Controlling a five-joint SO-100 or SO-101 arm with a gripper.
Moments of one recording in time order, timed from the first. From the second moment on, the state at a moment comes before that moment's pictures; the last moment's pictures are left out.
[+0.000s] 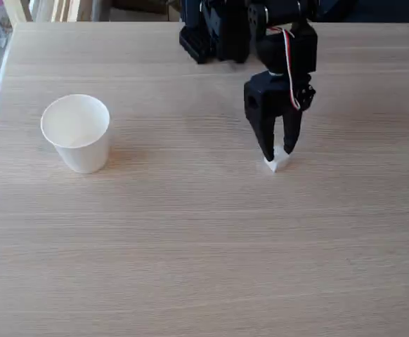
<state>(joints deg) -12.2 116.6 140.9 33.5 -104.8</state>
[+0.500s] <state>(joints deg) -13.6 116.5 141.2 33.5 -103.0</state>
